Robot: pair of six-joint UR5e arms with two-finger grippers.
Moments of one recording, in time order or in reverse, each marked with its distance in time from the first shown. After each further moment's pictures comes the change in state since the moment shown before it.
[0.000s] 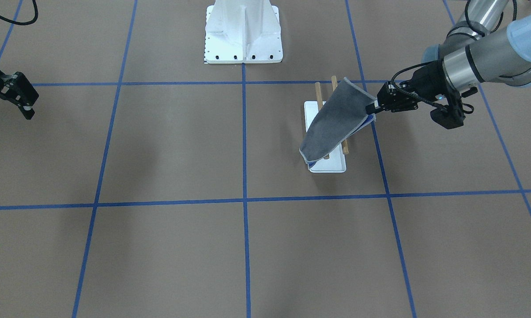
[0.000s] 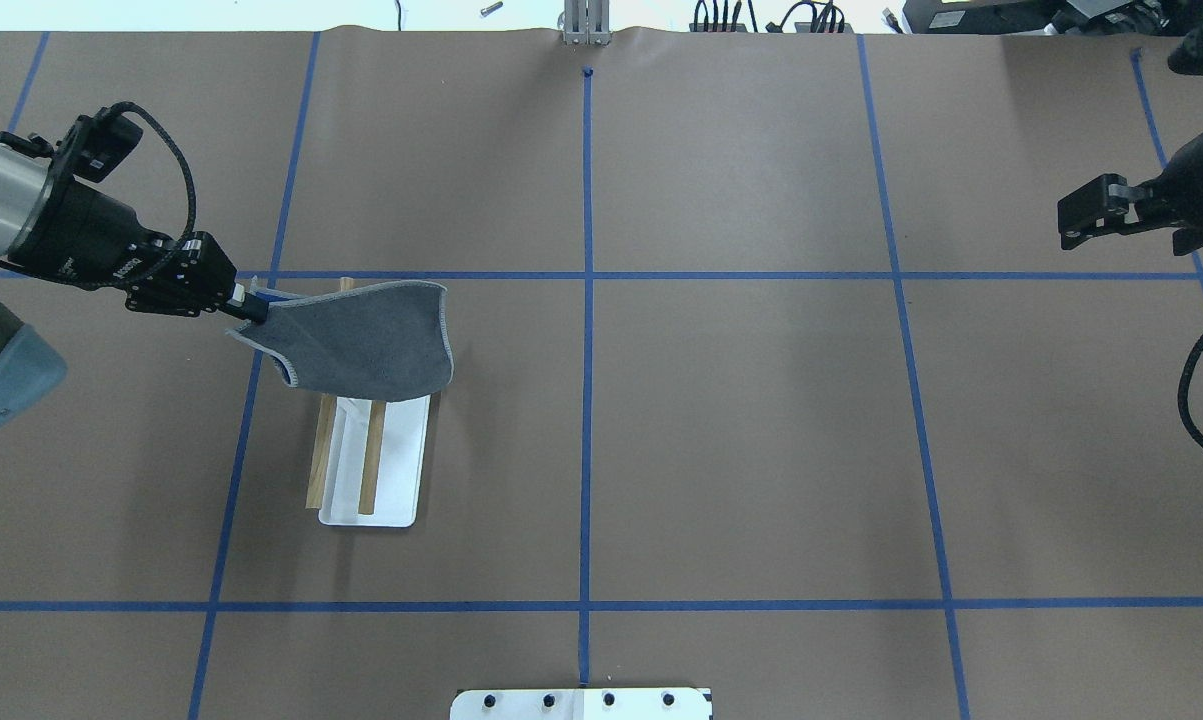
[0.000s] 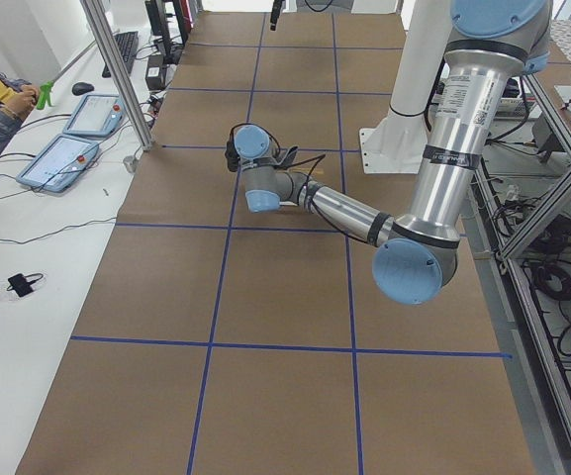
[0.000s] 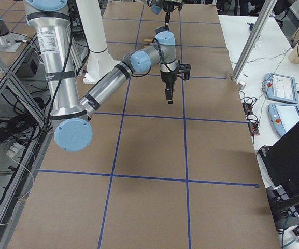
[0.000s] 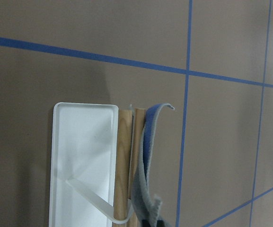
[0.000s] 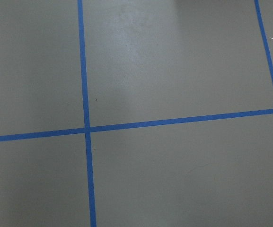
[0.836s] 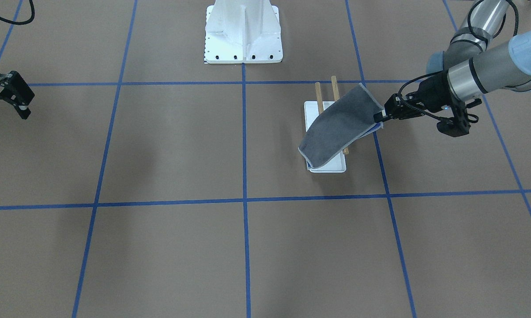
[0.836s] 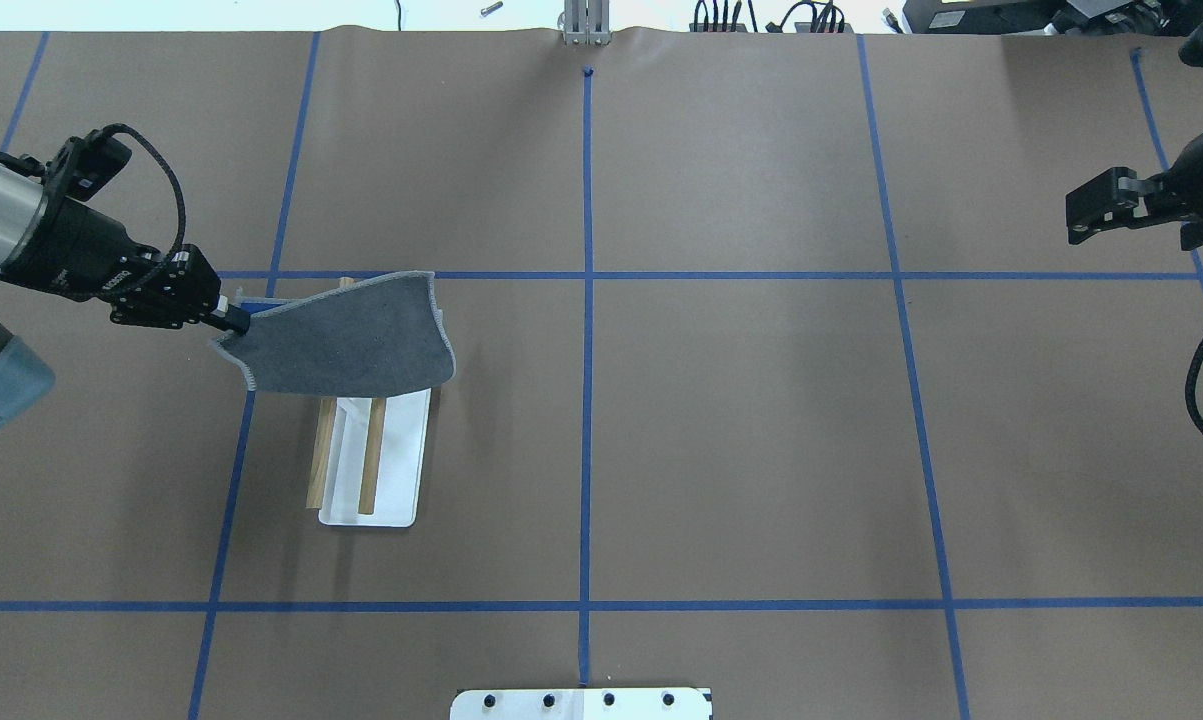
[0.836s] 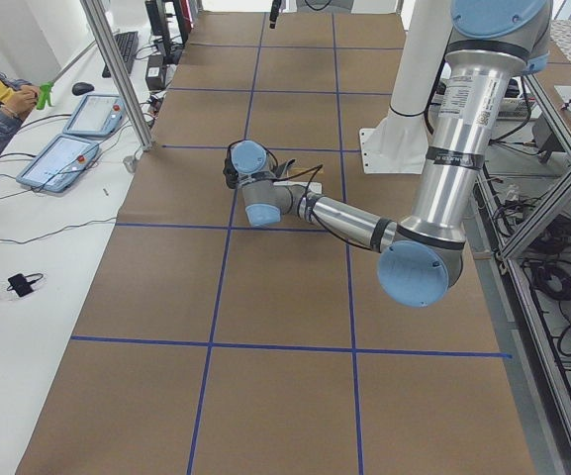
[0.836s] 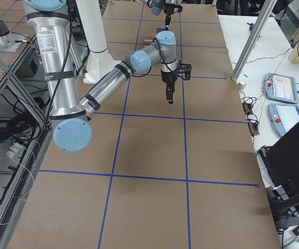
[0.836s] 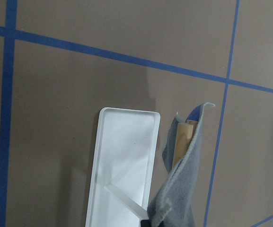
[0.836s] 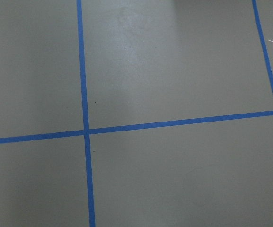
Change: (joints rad) left arm -0.002 0.032 0.042 -0.002 0.000 -0.001; right arm 0.015 0.000 0.000 -0.001 0.008 -0.010
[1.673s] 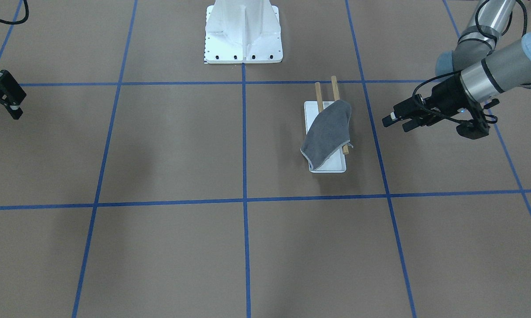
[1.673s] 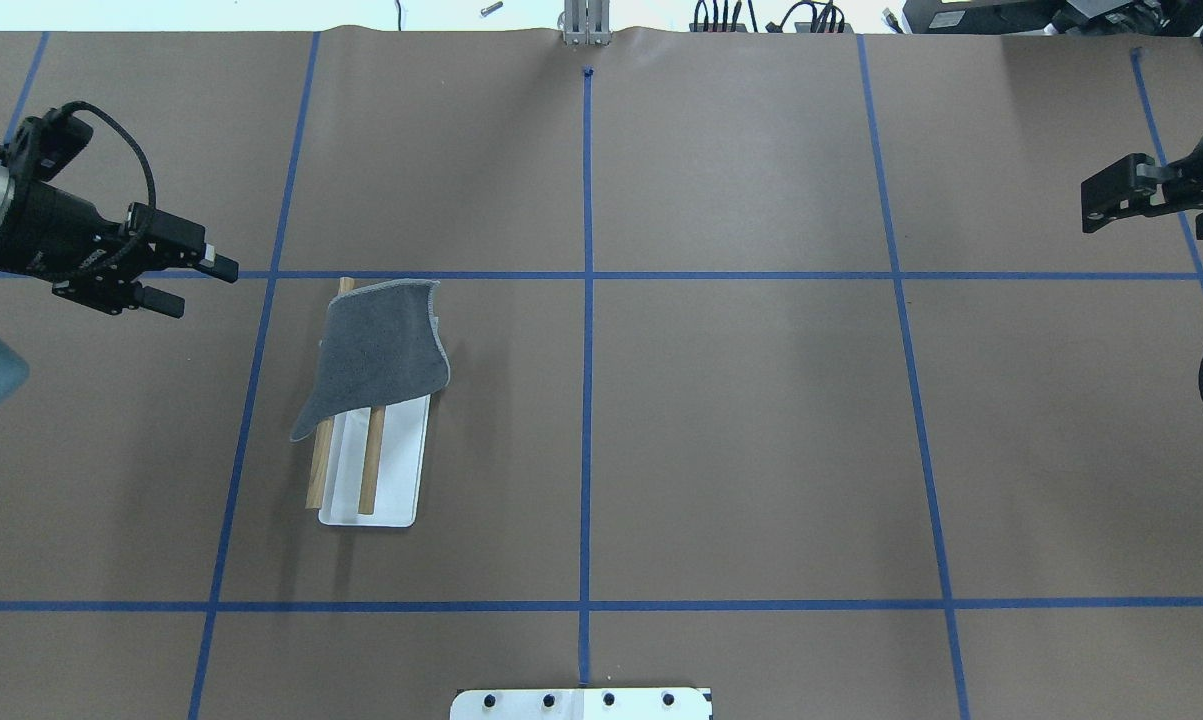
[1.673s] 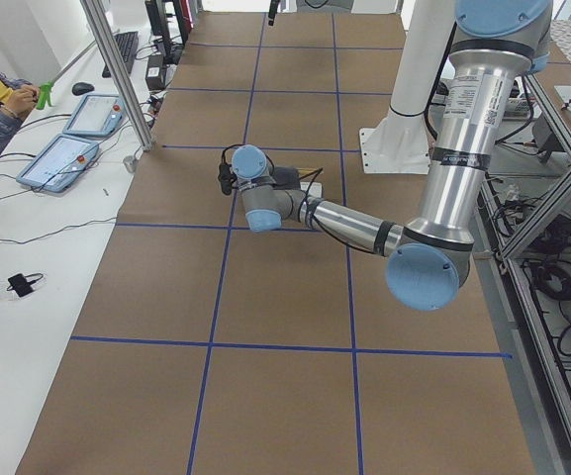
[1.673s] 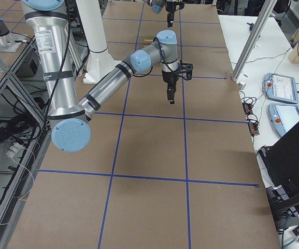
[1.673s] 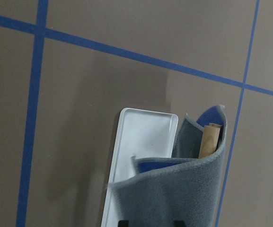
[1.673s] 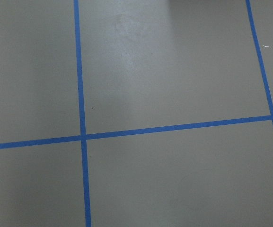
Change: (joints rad) left arm -0.052 0.018 -0.013 -0.003 0.130 0.000; right arm 0.041 0.001 -0.009 -0.002 0.021 -0.044
